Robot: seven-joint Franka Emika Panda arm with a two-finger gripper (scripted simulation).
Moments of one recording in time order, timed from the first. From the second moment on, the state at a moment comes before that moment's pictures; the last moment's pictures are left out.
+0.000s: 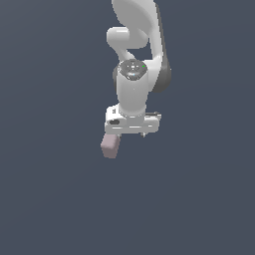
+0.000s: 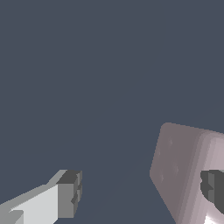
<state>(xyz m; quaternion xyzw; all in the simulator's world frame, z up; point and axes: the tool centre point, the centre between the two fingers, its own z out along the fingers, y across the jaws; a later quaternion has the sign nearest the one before) -0.004 0.017 0.166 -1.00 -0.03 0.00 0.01</state>
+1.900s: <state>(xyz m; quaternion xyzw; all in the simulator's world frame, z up) -0.034 -0.078 0.141 -1.00 0.09 0.00 0.00</state>
